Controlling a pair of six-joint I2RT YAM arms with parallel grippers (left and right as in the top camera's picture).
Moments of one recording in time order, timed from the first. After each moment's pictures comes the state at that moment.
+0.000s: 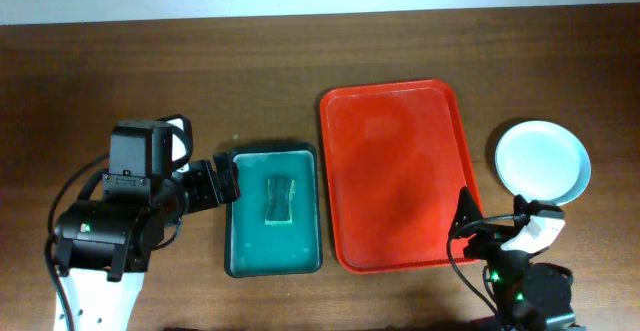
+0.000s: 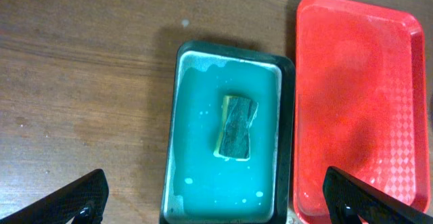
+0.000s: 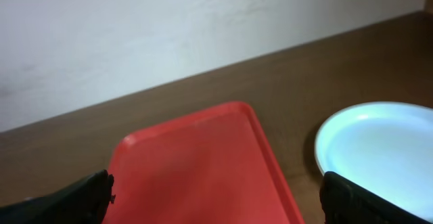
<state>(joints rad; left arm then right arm) -0.14 1.09 1.25 -1.14 0.08 -0.36 0.17 0.09 0.33 -0.43 0.18 0.33</state>
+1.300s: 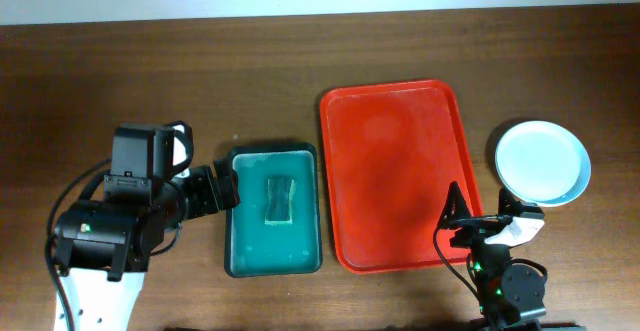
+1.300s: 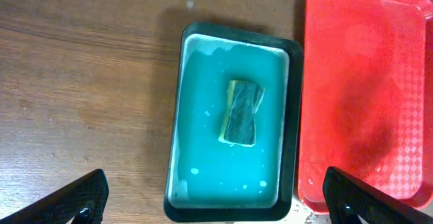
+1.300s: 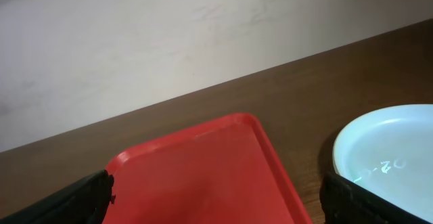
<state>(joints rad) -0.14 1.09 1.25 -1.19 0.08 -0.36 0.14 0.01 0.01 -0.06 0.17 0.33</state>
